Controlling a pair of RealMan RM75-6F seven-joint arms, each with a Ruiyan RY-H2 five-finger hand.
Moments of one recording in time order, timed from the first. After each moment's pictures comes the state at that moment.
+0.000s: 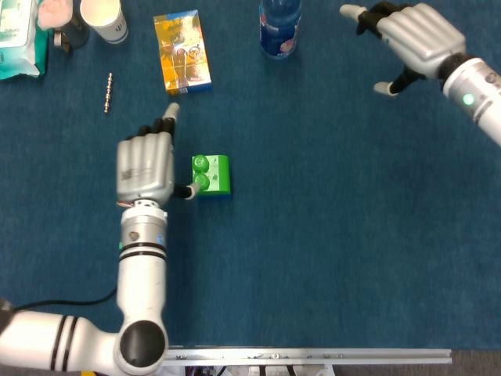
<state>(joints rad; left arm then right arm) -0.67 -1.73 -0.36 -2.07 0.54 1.70 1.05 1.02 -1.13 0.17 -1.47 -1.08 0.55 0.02</state>
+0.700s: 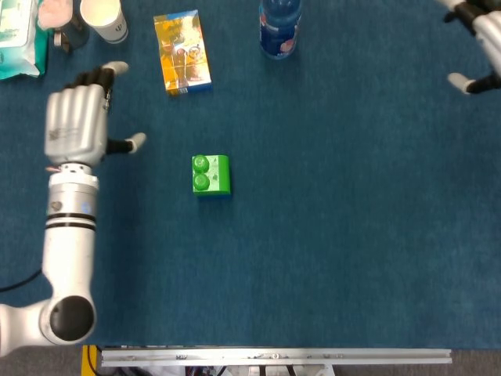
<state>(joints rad) -0.57 -1.42 -0.32 -1.93 0.81 1.42 0.64 0.77 -0.98 0.13 -1.62 -1.11 0.85 0.01</state>
